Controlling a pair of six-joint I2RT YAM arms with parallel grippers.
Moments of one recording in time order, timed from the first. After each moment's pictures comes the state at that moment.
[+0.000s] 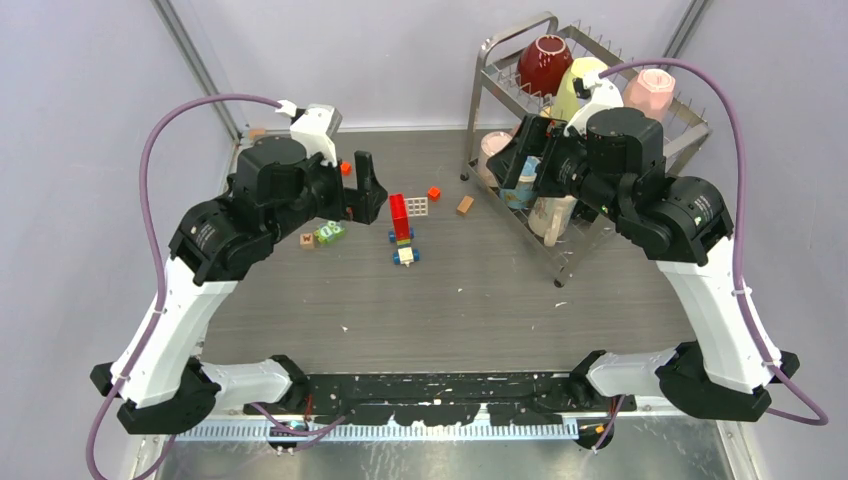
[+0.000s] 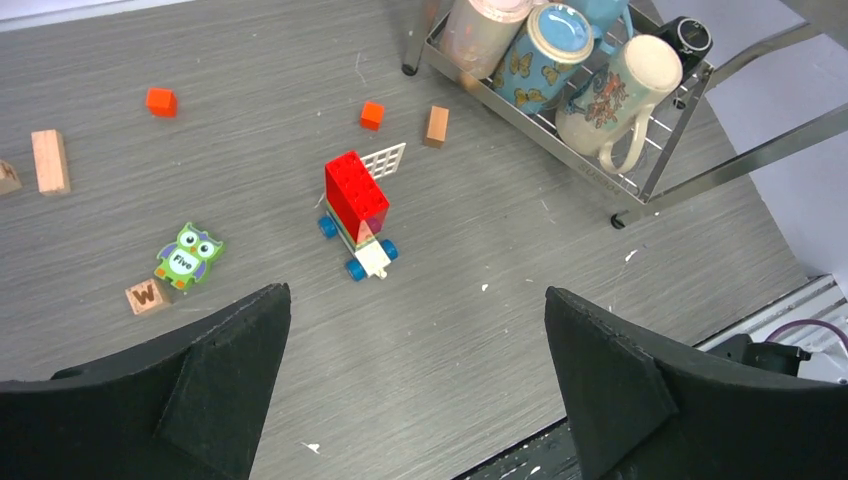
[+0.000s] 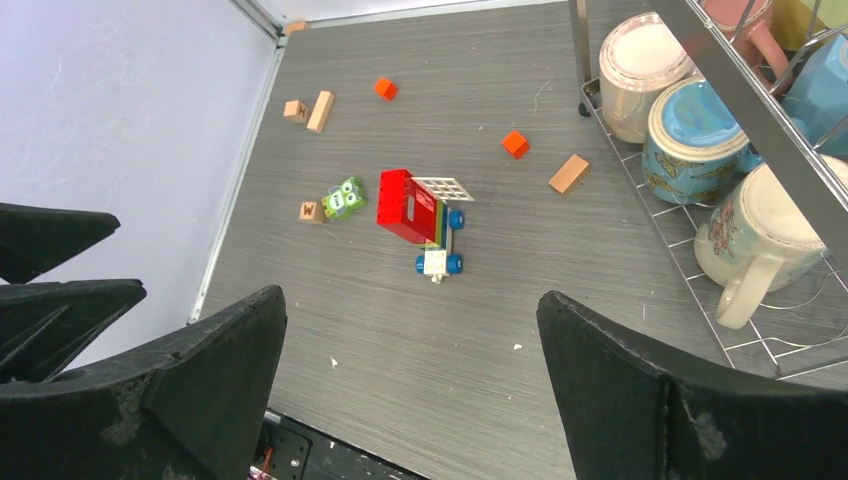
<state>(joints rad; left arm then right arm) -0.73 1.18 1.80 -1.02 -0.21 -0.32 0.68 1.27 1.97 -1.06 0.22 0.54</state>
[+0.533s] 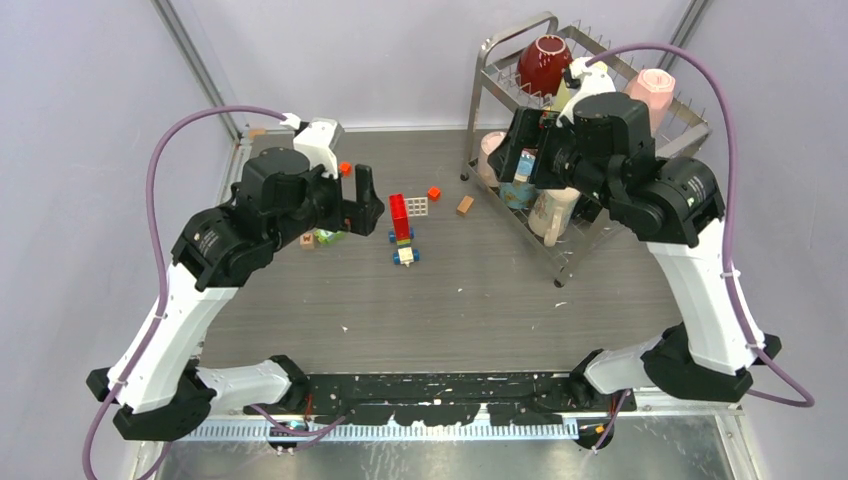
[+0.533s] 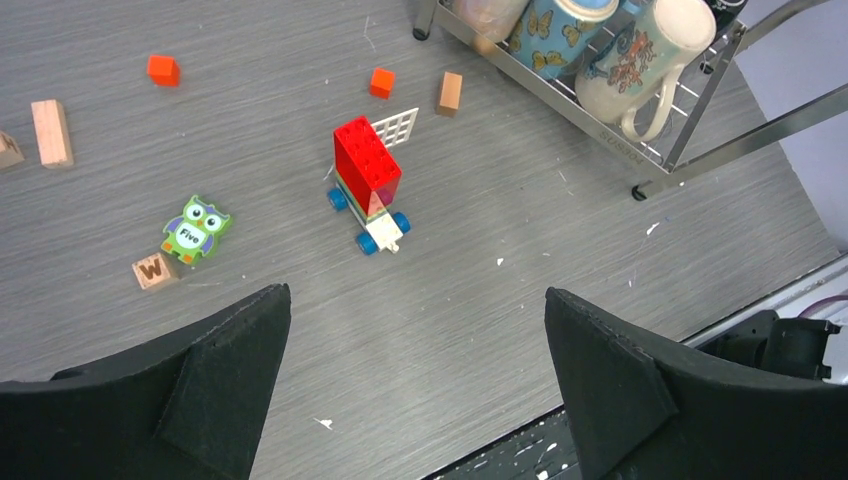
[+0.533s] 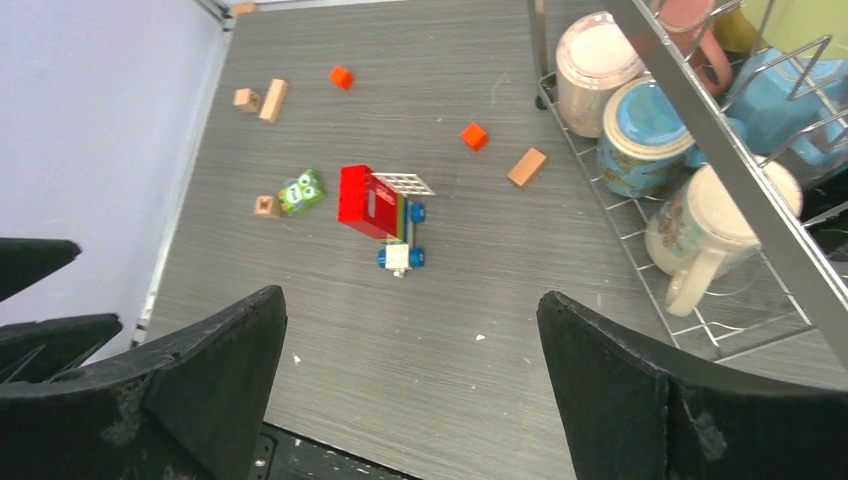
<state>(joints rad) -0.73 1.14 1.72 -1.03 -0.22 -0.31 0.68 1.36 2.12 -1.18 0.27 0.50</state>
